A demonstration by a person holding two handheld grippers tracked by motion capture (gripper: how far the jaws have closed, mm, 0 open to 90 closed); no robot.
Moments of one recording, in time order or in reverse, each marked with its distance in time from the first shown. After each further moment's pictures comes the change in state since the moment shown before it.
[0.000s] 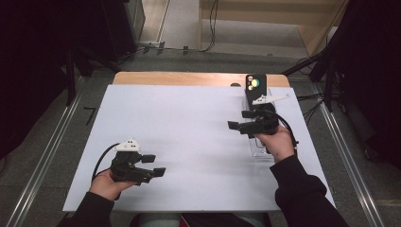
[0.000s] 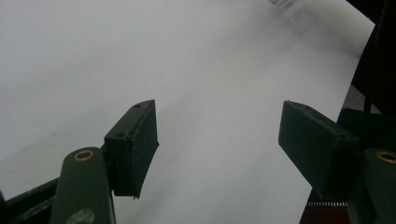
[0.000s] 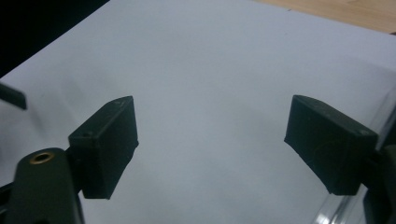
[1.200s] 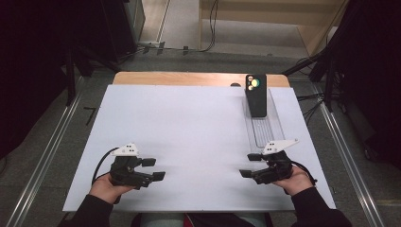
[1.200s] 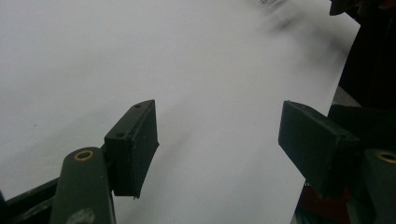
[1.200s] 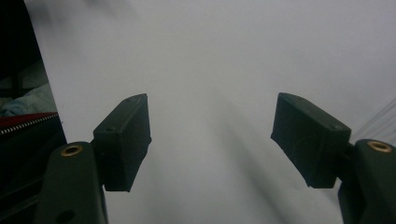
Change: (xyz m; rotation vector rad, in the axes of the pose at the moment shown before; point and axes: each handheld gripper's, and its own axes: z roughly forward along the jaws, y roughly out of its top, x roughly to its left) left arm 0.001 -0.012 0.000 -0.023 -0.036 -0.003; right arm 0.026 -0.108 -0.030 0.133 0.127 -0.148
